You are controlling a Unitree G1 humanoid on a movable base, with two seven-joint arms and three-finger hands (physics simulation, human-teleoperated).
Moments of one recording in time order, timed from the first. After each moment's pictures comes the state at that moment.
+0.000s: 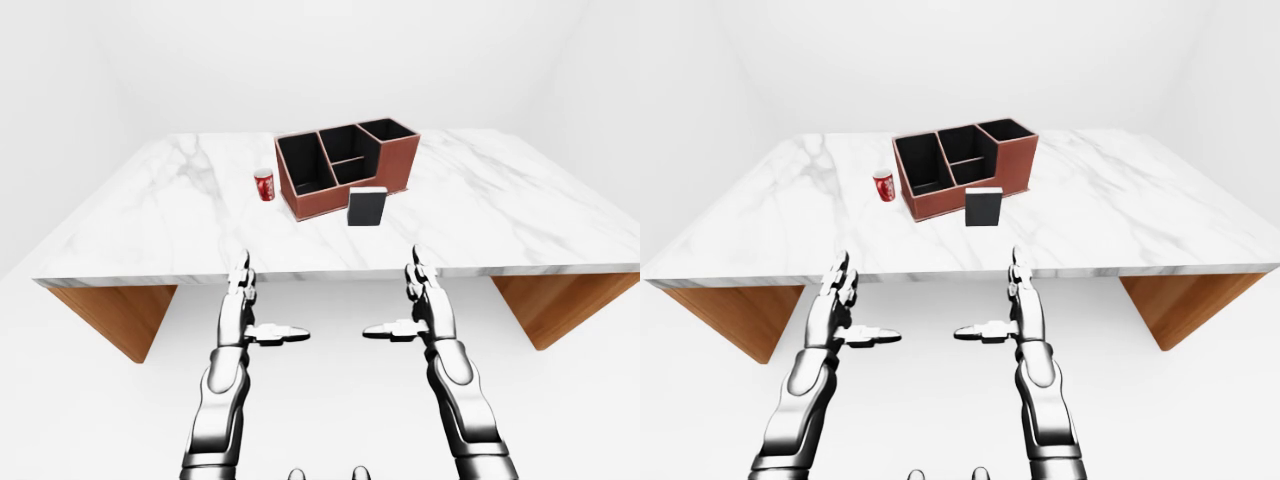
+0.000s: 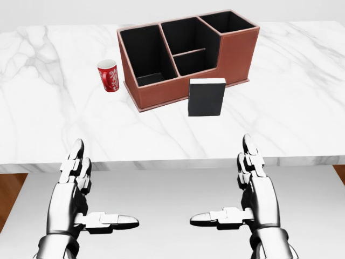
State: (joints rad) left arm 0.00 0.01 0.01 0.00 -0.01 0.00 -0.01; right arm 0.00 -0.01 -0.01 -0.01 0.01 0.00 0.01
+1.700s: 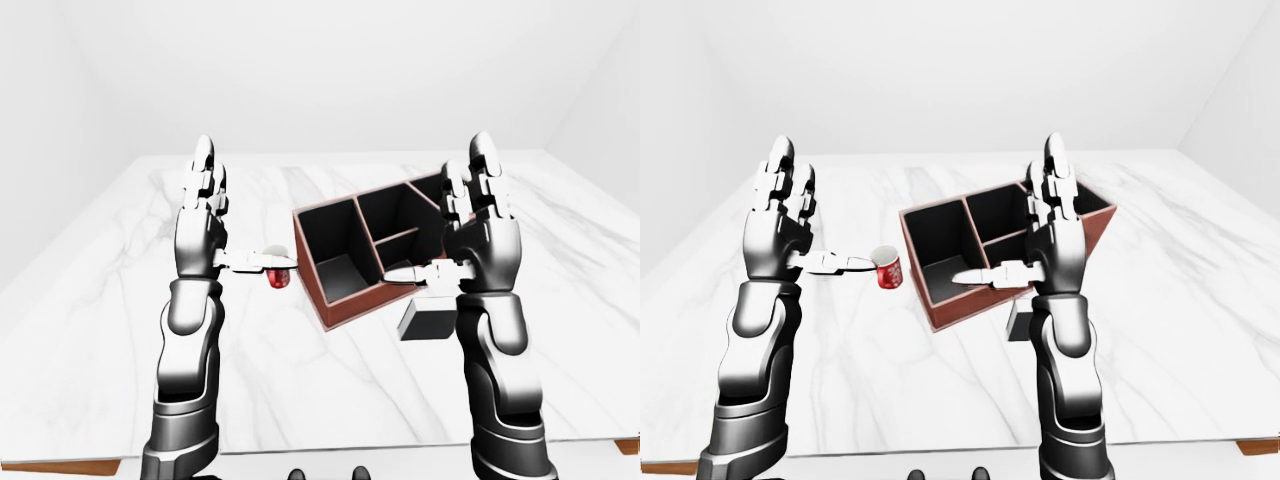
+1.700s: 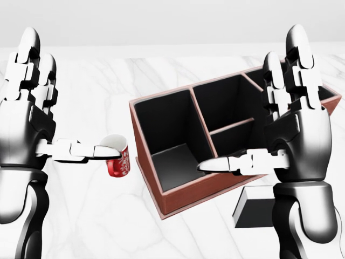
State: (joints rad) left arm -0.31 0.11 0.10 -0.28 -0.01 0.09 -0.05; right arm -0.19 -0.05 -0.07 -0.47 0.13 0.09 0.01
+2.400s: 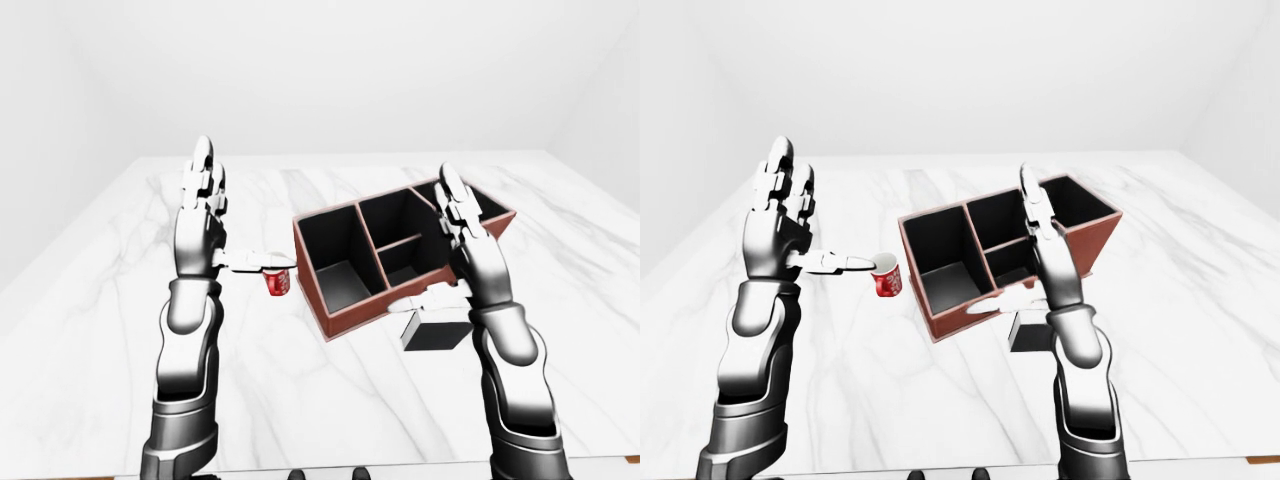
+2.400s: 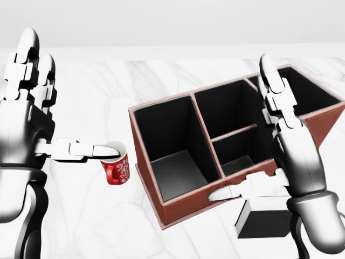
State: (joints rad) left arm -0.31 0.11 0.11 -0.27 -0.02 0.09 -0.05; right arm -0.12 -0.12 -0.10 -0.42 -0.11 0.04 0.21
